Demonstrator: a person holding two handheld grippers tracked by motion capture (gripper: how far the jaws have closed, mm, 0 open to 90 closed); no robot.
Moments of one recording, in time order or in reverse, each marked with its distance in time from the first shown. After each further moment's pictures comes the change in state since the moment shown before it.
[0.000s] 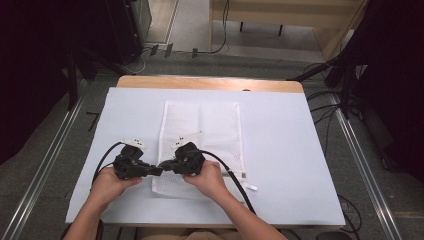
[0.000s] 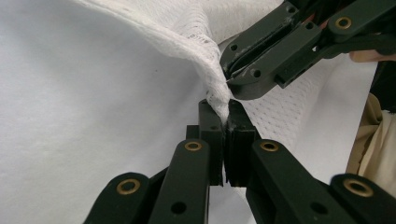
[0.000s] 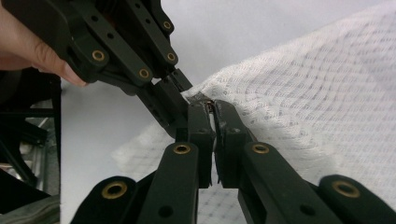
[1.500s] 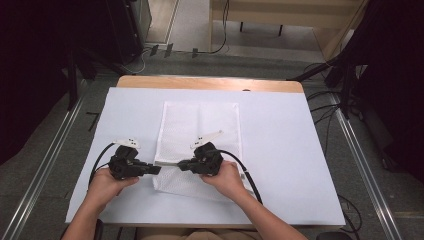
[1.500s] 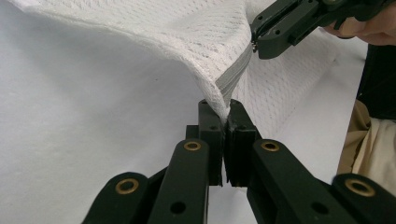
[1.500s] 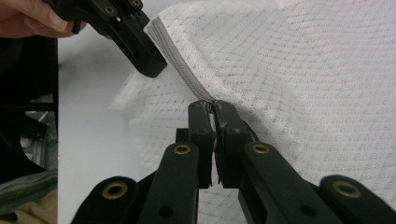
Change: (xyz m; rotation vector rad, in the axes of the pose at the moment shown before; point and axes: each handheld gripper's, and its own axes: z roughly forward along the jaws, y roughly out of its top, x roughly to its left) left arm 0.002 -0.006 -0.009 -0.067 -0.020 0.022; right arm -0.021 -0.022 -0.038 0.013 0.002 0.023
